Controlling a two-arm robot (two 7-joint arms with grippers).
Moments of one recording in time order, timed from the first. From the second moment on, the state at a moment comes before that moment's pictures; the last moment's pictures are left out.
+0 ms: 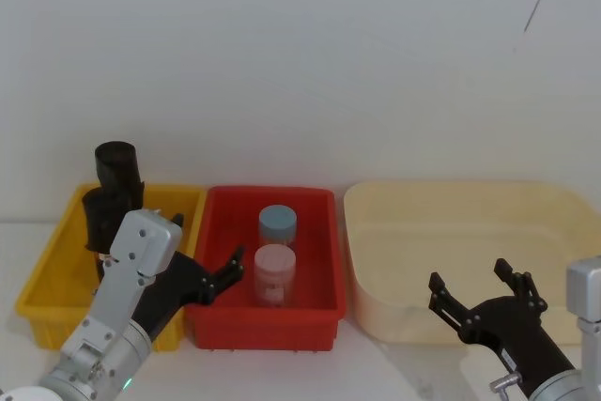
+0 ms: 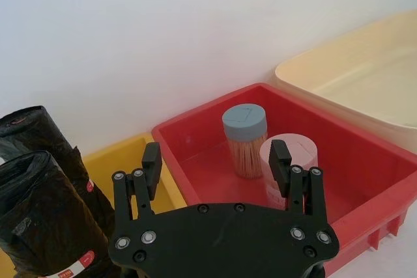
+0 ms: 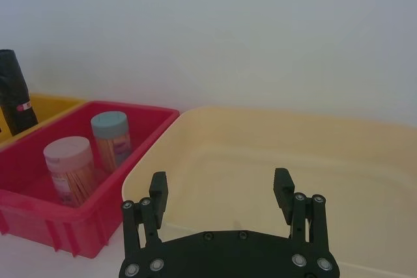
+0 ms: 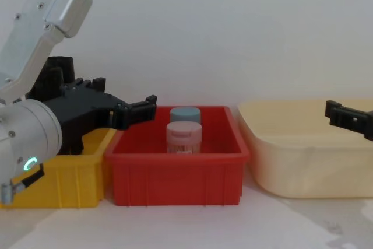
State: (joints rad) left arm -0.24 0.38 0.45 -1.63 -0.20 0.01 -0.01; right arm -0.01 0.34 -0.23 -1.77 0.29 0.03 0.07
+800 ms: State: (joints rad) left arm -0.24 0.38 0.45 -1.63 -0.20 0.01 -0.01; right arm -0.01 0.34 -0.23 -1.77 0.29 0.03 0.07
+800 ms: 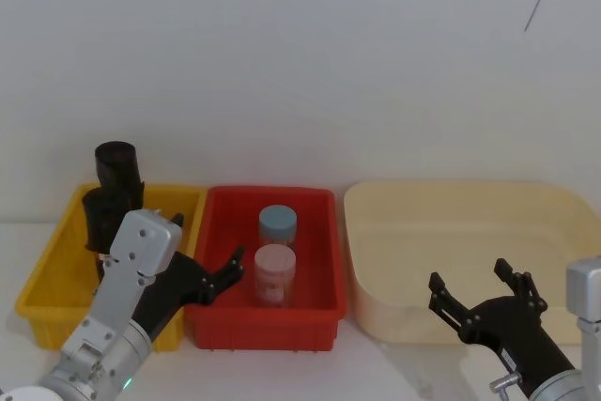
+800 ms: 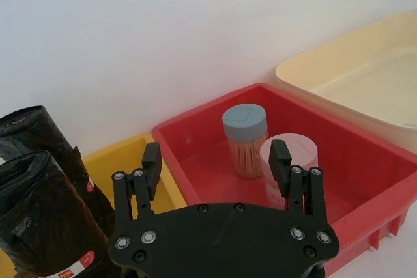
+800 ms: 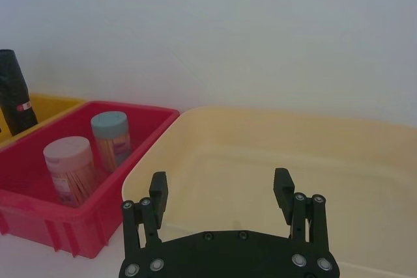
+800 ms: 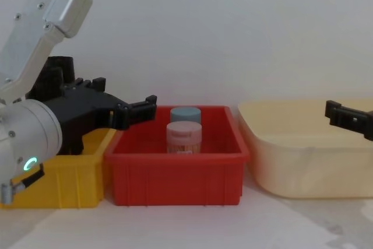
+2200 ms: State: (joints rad) left arm -0.16 0.50 0.25 -1.90 -0.29 0.24 -0.07; right arm 0.19 0.25 -0.35 -1.74 0.35 0.21 0.20
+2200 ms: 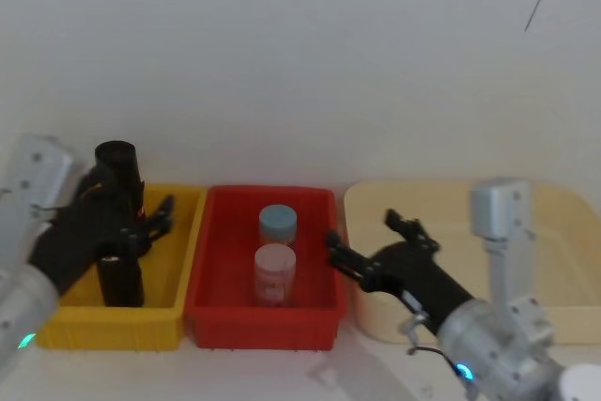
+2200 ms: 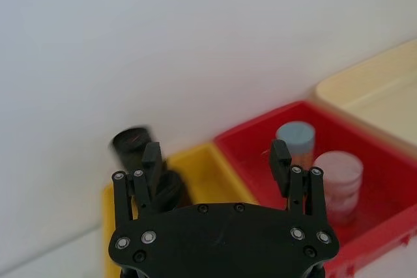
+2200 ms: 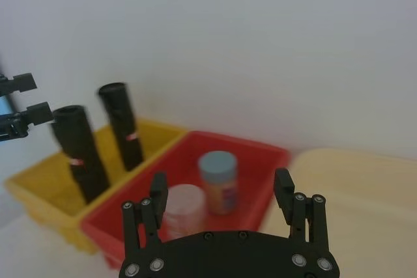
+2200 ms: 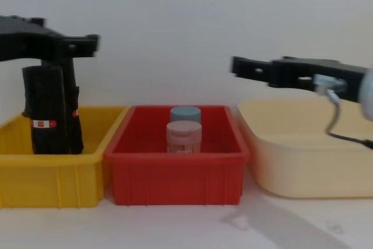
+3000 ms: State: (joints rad) left arm 0.10 0.60 -0.10 -1.90 -0.49 0.24 -0.20; right arm 0.43 0.13 -0.51 -1.54 0.30 0.40 0.23
